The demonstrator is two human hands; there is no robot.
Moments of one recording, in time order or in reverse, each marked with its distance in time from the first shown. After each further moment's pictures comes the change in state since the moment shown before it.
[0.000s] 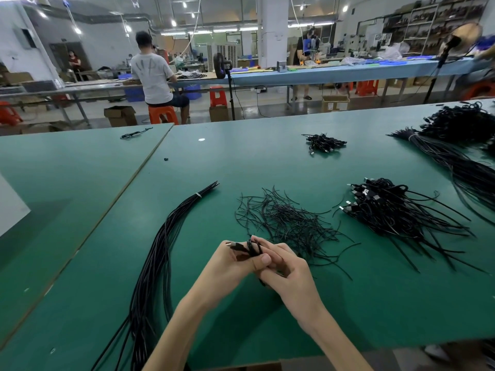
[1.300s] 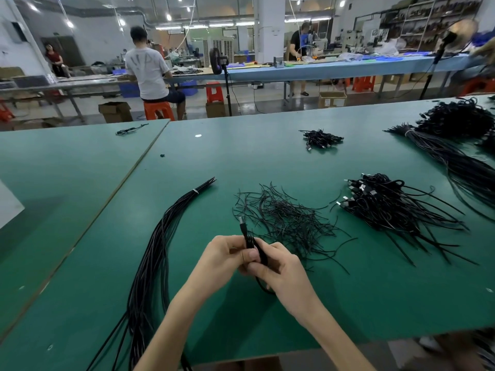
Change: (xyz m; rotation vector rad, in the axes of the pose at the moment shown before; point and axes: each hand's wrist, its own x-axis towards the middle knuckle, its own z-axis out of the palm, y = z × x) left_hand 0.003 -0.002 -0.010 0.184 0.062 -0.112; right_hand -0.001 0.000 0.000 -0.166 -0.048 0.032
